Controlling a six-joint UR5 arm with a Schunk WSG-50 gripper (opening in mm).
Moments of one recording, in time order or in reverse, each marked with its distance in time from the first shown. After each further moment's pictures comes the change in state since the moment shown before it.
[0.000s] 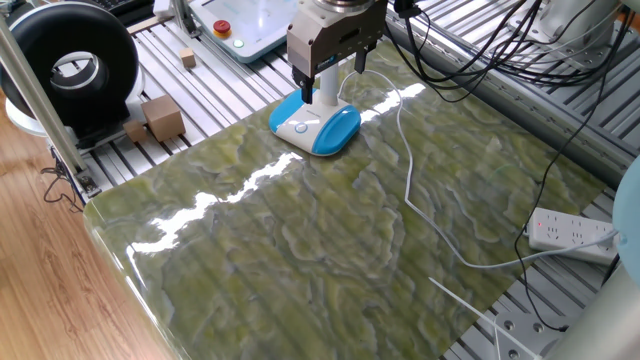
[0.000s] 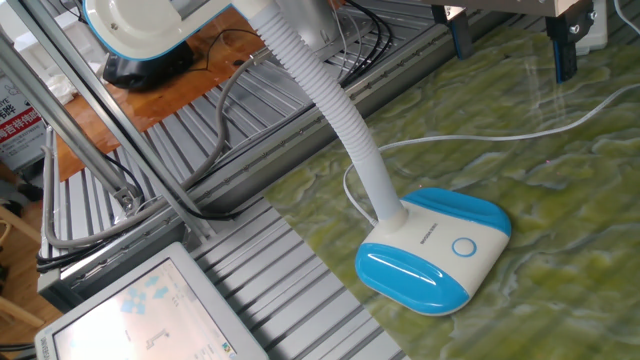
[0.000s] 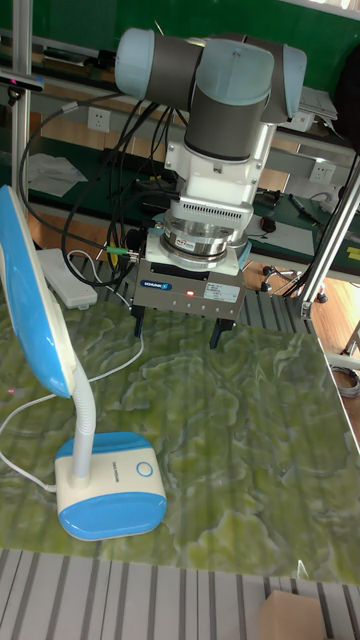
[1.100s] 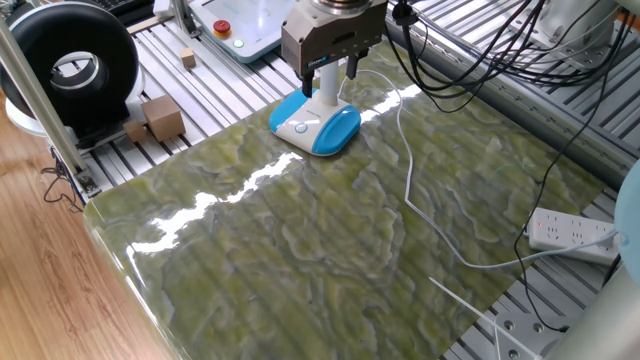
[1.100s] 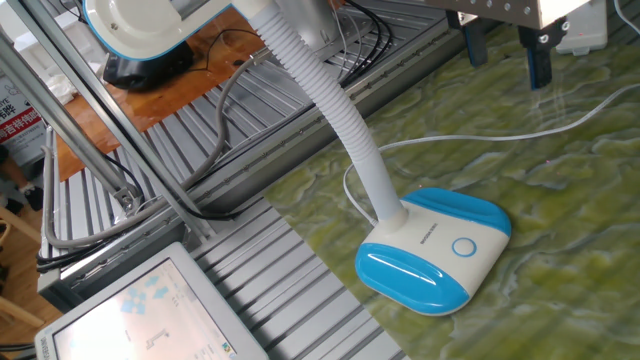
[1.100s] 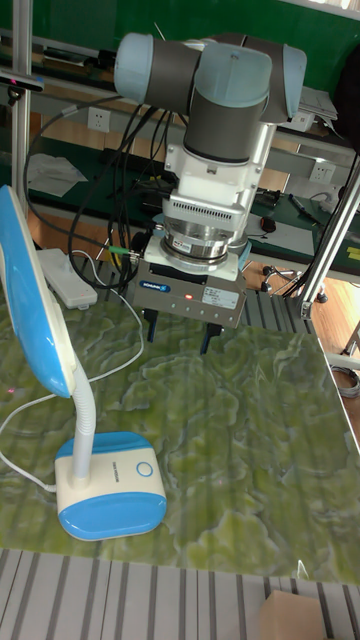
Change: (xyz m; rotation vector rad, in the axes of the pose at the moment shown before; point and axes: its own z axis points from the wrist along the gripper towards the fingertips) arm -0.008 0.003 0.003 -0.015 -0.024 0.140
